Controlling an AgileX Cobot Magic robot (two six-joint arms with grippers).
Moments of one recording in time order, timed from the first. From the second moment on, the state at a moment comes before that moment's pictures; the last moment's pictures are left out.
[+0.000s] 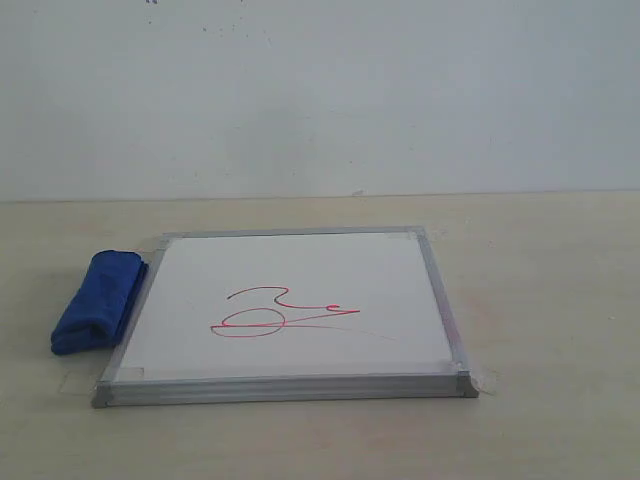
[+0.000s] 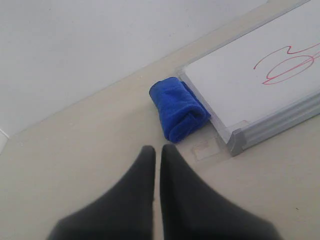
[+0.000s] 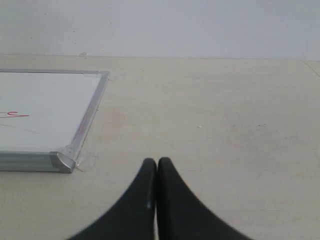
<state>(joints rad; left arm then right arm) -0.01 0.00 0.00 0.23 0.33 0.22 0.05 0.00 0.00 0.01 0.33 0.00</state>
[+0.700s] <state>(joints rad) -0.01 0.00 0.00 0.36 0.33 0.30 0.05 0.00 0.00 0.01 0.33 0.00</state>
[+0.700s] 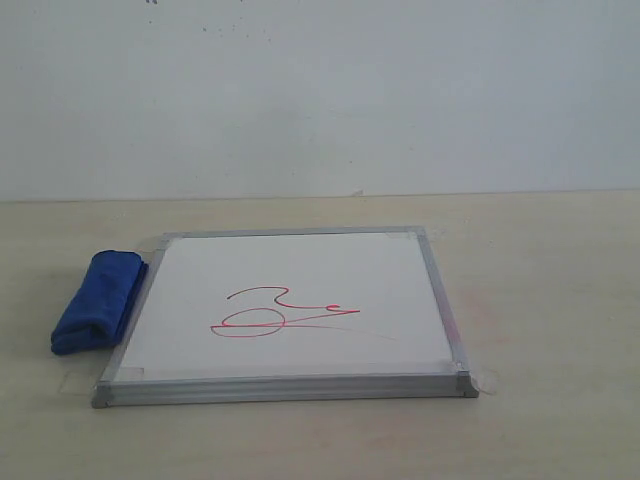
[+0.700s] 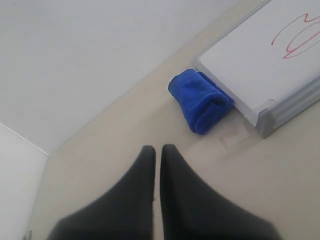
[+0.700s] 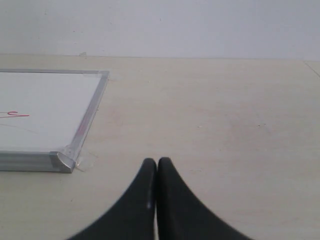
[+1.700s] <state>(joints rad) -0.01 0.00 -0.04 -0.24 -0.20 0.31 0.05 0.00 0.00 0.01 0.33 0.00</state>
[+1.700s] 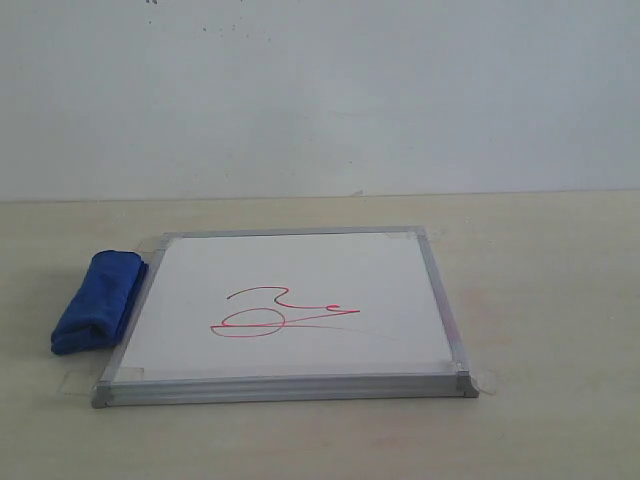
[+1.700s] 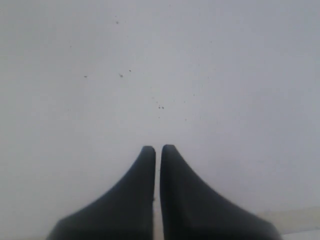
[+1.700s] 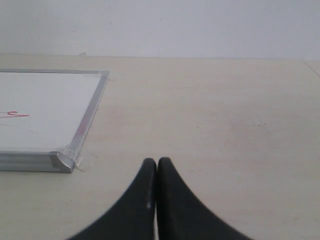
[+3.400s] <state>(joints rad) -0.01 0.44 -0.30 -0.24 -0.23 0.22 0.05 0.00 0.00 0.01 0.33 0.00</state>
